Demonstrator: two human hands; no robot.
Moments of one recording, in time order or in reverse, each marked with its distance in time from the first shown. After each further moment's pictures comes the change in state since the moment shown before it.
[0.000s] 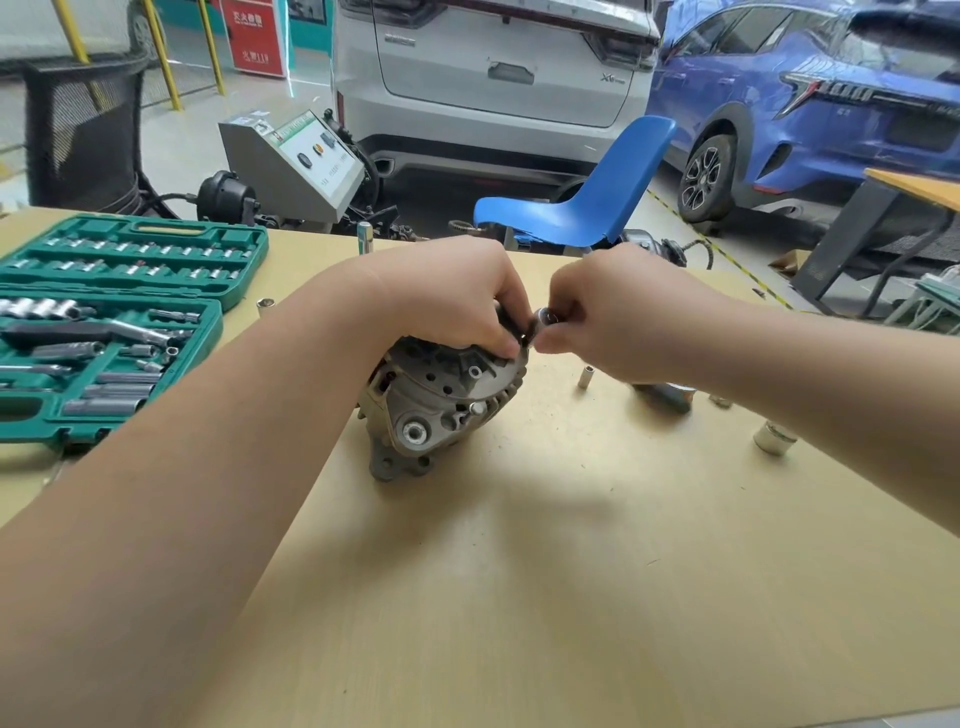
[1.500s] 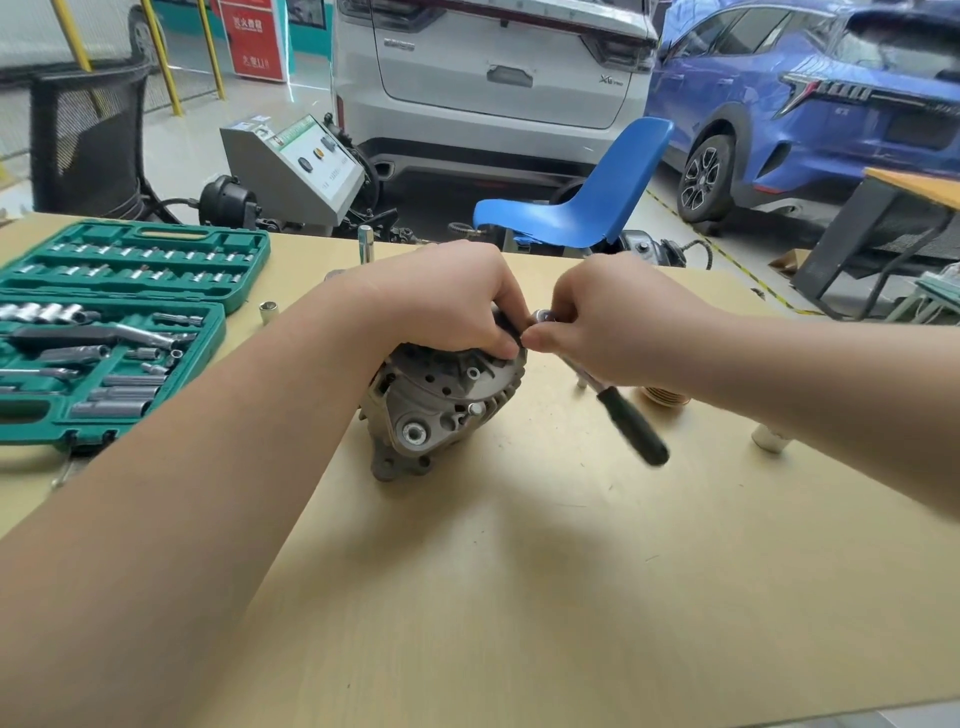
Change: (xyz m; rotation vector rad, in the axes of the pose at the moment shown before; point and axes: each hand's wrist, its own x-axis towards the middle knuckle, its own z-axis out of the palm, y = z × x) left_hand -0.004 0.001 0.002 -0.008 0.017 -0.006; right_hand -0.002 -0.007 0.007 0.089 0.013 0.120
